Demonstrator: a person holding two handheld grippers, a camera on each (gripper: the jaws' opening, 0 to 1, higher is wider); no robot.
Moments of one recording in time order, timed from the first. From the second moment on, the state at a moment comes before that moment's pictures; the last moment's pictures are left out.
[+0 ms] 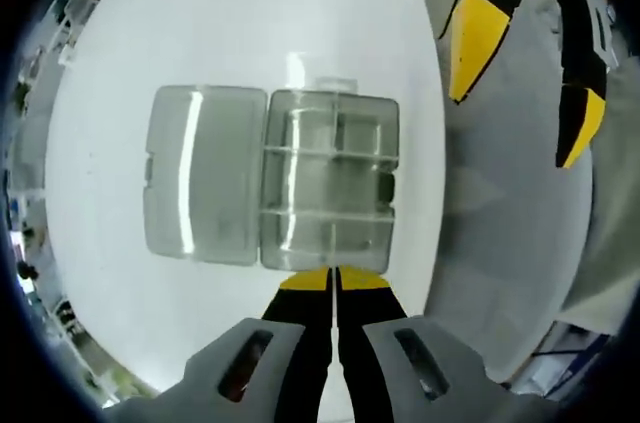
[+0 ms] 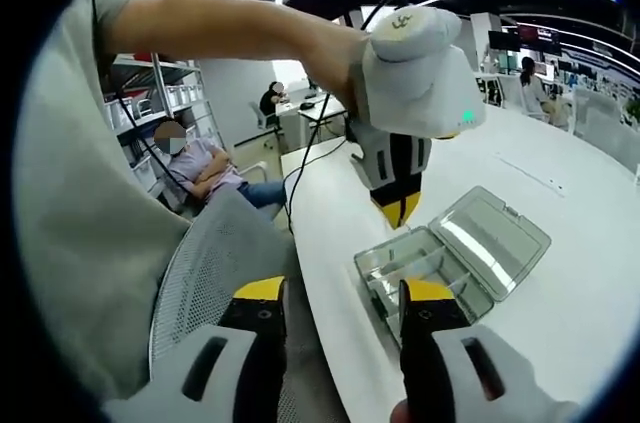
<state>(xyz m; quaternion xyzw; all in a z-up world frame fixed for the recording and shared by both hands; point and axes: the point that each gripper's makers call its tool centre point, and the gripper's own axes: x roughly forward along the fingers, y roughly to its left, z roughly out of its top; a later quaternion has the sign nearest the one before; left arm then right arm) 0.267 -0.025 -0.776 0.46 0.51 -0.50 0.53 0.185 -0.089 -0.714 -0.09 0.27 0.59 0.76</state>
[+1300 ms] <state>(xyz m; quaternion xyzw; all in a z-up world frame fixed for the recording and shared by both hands) 0.270 -0.025 -0.788 0.47 0.51 -0.50 0.52 0.189 -0.094 -0.721 -0.10 0.28 0.58 0.76</state>
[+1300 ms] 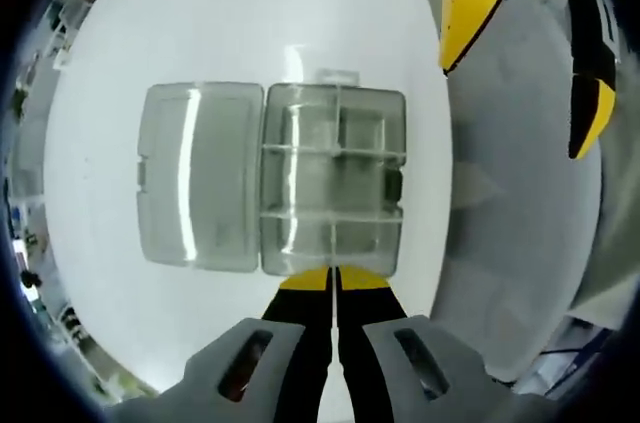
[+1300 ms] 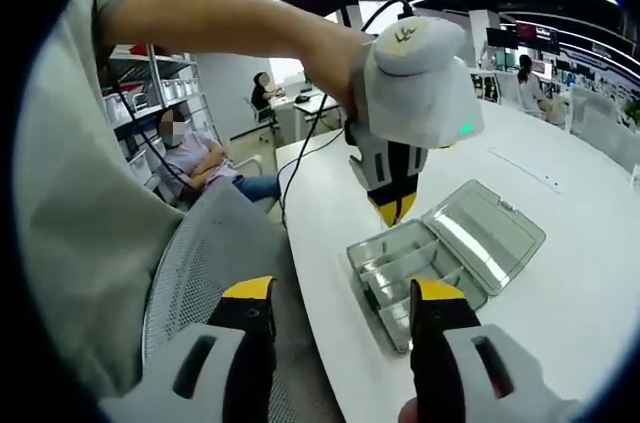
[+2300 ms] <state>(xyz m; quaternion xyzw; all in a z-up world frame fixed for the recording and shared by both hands) 0.270 -0.025 -0.793 0.48 0.51 -0.50 0.51 0.187 -0.096 -0.724 -0.09 0.29 0.57 0.76</state>
